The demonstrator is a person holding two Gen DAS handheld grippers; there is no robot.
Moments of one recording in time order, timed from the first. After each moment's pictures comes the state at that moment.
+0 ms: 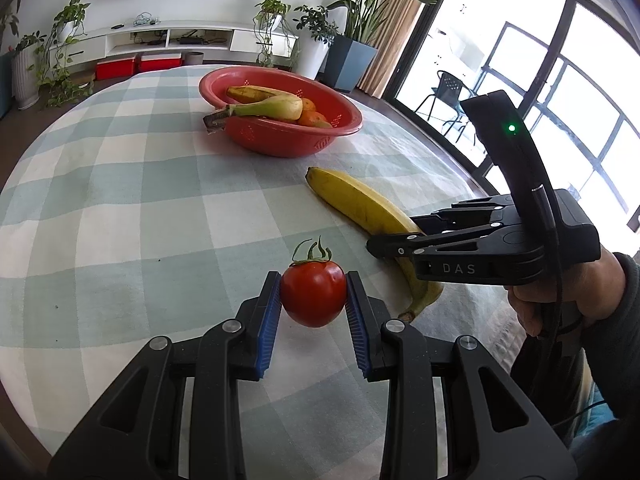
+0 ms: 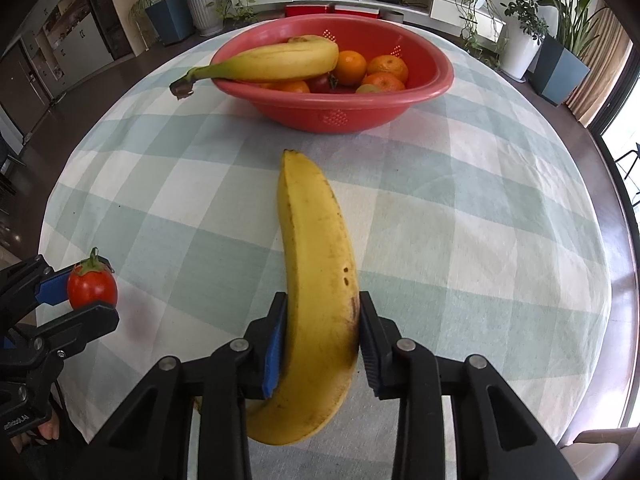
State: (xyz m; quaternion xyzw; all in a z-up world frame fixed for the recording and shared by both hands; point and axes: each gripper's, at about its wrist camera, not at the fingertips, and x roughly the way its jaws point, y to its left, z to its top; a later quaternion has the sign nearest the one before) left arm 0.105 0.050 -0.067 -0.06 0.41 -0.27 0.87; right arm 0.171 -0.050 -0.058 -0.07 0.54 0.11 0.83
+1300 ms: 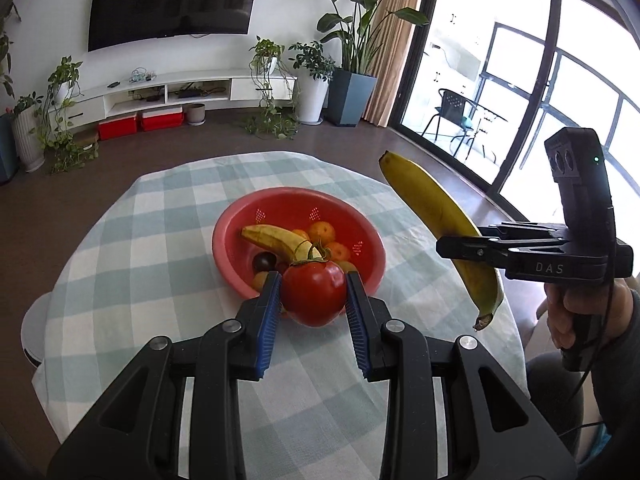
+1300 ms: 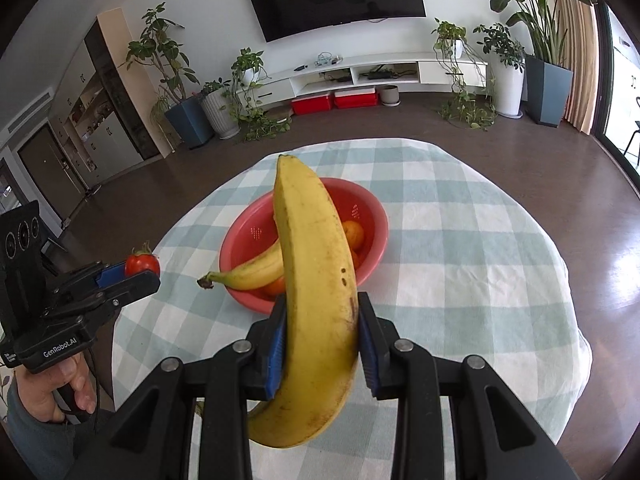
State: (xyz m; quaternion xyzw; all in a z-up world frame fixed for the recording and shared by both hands) left arm 0.211 0.036 0.046 0.00 0.35 -0.26 0.90; right arm 0.220 -0.115 0.057 0.05 0.40 0.15 0.90
